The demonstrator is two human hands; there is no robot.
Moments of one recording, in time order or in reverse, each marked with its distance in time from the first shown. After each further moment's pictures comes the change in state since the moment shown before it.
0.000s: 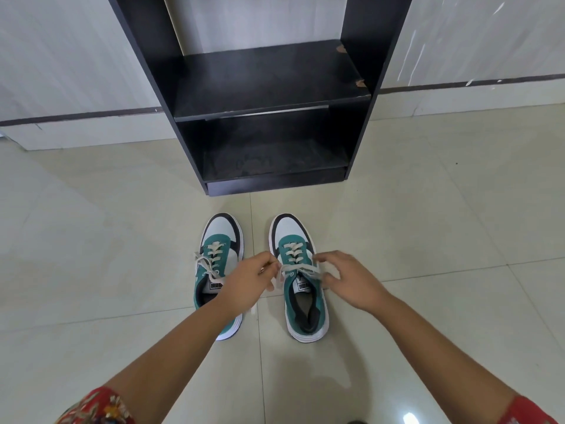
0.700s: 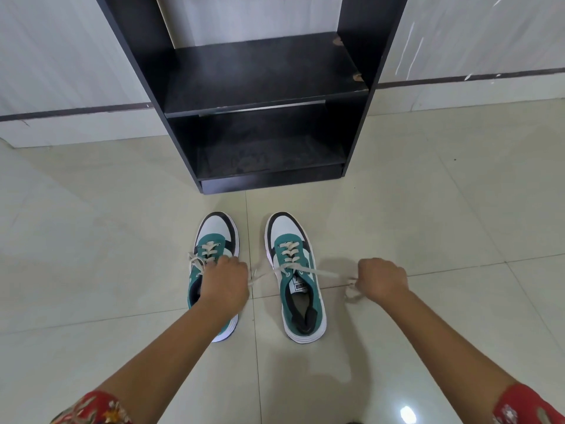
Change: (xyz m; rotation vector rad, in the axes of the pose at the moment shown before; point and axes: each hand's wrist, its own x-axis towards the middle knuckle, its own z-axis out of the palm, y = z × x) left_hand 0.007 -0.018 -0.007 1.040 0.028 -0.058; right_hand 0.006 0.033 -0.017 -0.546 -0.099 0.417
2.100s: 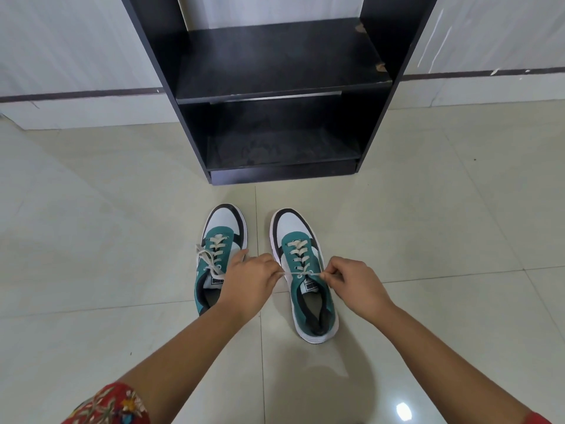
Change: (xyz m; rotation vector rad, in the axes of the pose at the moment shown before) left_hand 0.001 0.013 0.020 -0.396 0.274 0.173; right_hand -0.017 -0.046 0.006 0.580 0.100 -0.310
